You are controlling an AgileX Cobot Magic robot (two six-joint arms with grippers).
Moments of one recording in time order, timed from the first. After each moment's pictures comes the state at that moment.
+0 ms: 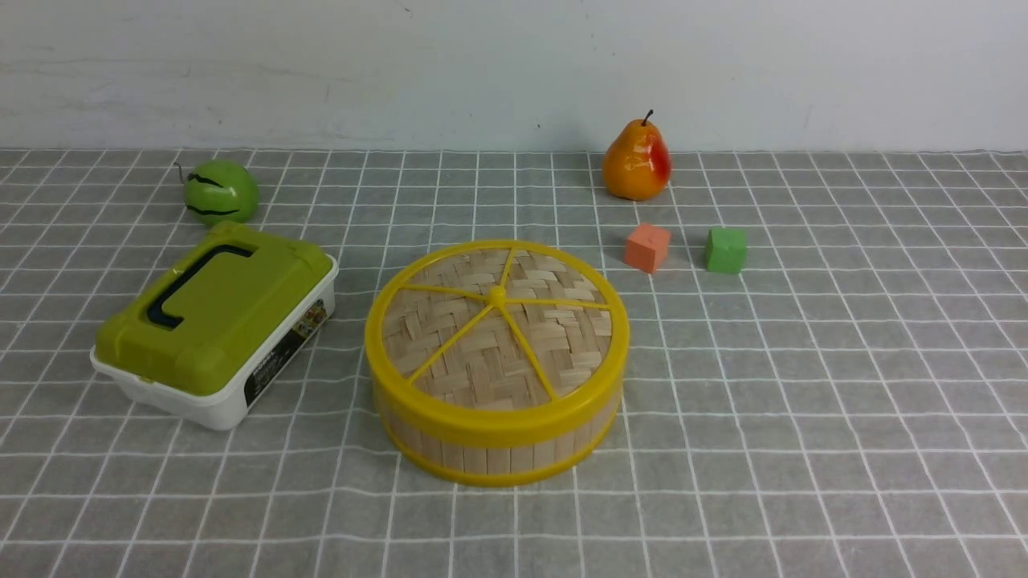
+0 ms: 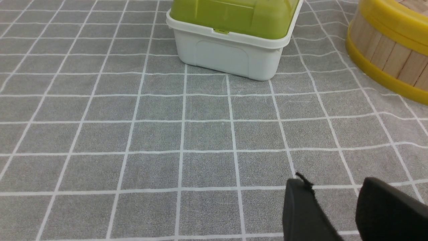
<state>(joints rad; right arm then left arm) -0.04 -0.01 0.03 0.45 0.36 0.64 -0.05 -0.01 0.03 0.01 0.38 -0.08</state>
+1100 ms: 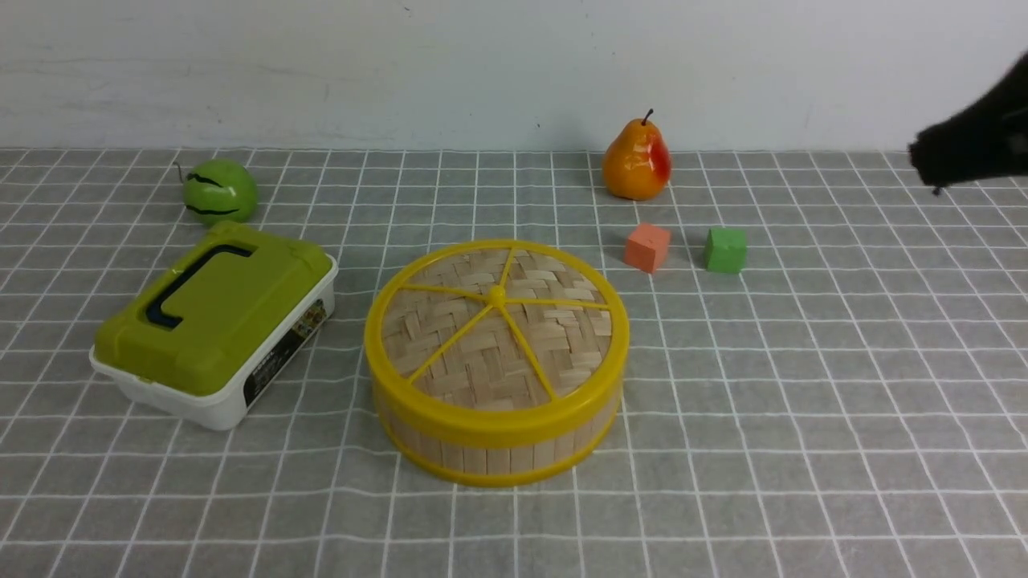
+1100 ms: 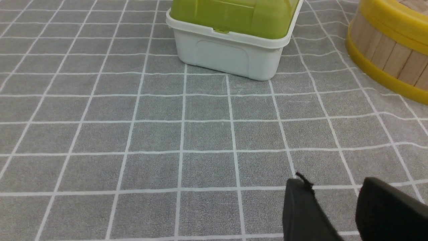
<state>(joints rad) 0.25 1.30 -1.58 0.34 1.21 -0.38 -0.05 -0.01 0.03 0.01 0.38 -0.08</state>
